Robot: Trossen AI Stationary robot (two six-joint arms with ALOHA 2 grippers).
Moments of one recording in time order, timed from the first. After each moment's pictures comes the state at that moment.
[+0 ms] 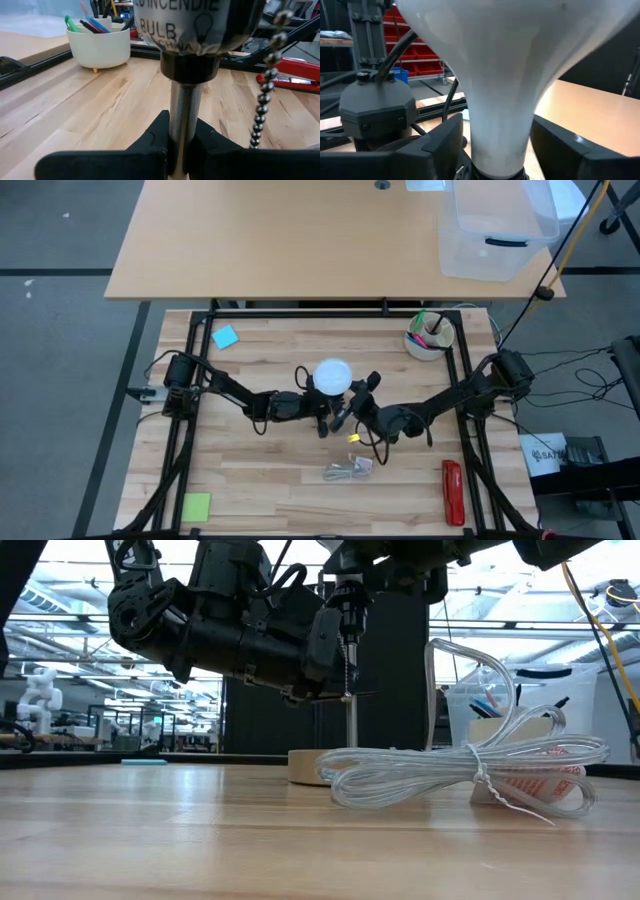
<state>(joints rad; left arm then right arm) -0.09 1.97 0.78 1.02 -0.30 -0.10 0.33 1.69 0.87 0.91 1.04 -0.06</state>
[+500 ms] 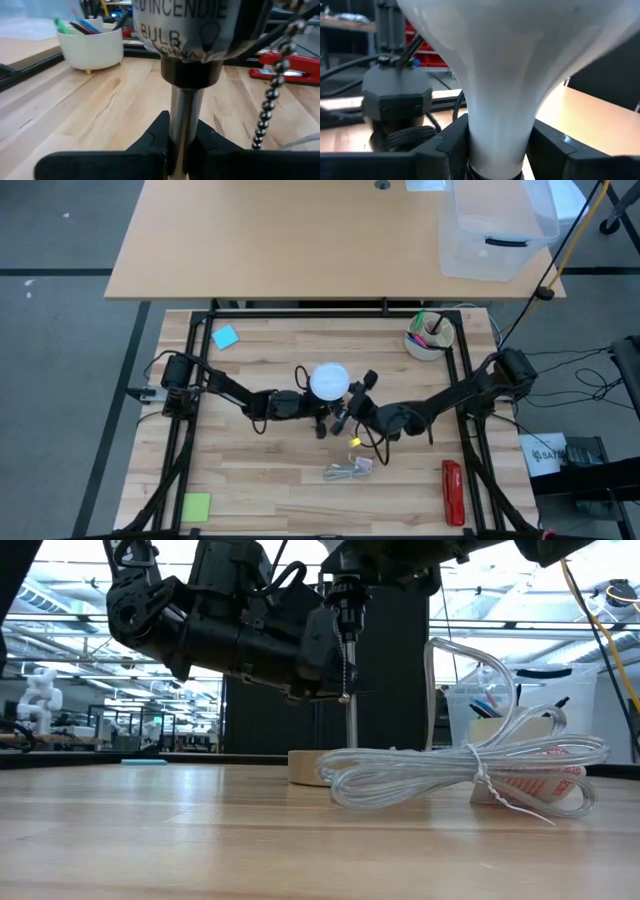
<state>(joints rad) -0.09 1.97 0.78 0.99 -0.23 -0.07 0.33 1.67 0.87 0.85 0.94 -0.14</state>
